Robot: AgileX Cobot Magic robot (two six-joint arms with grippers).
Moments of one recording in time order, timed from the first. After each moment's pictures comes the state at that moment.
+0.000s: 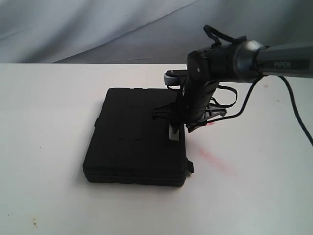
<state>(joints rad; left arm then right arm) -0.07 0.00 0.00 -0.02 0.17 -0.02 0.65 2.15 -1.52 -0.01 0.77 0.38</state>
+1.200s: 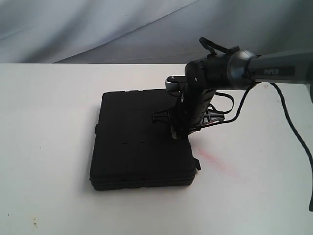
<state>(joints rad) -0.07 0.00 0.00 -0.02 0.17 -0.02 0.65 2.21 -1.52 -0.02 0.71 0.42</state>
